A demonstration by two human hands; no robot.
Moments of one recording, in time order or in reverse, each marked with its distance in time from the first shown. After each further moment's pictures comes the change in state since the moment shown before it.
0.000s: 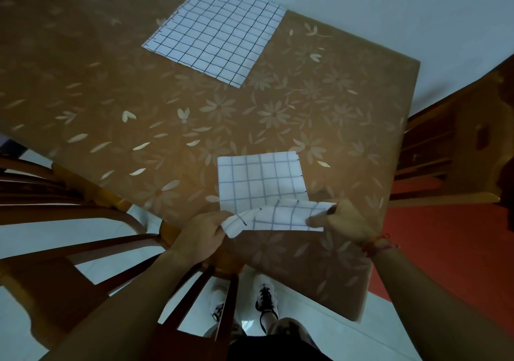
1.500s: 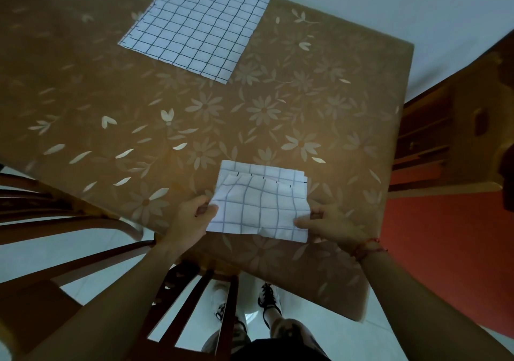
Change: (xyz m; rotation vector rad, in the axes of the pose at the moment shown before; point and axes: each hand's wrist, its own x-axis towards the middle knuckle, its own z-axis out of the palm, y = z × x) left_hand 0.035 0.006 -0.018 -0.405 0.092 -0.444; right_hand 0.010 0.024 0.016 0.179 -0.054 0.174
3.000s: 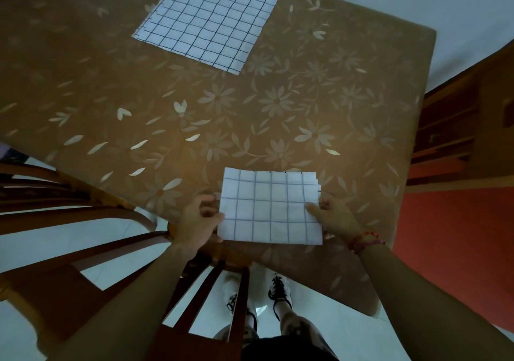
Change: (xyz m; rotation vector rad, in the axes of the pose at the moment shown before) left_hand -0.014 -0.012 0.003 -0.216 0.091 -0.297; right_hand 0.015 0.007 0.023 -0.104 0.210 0.015
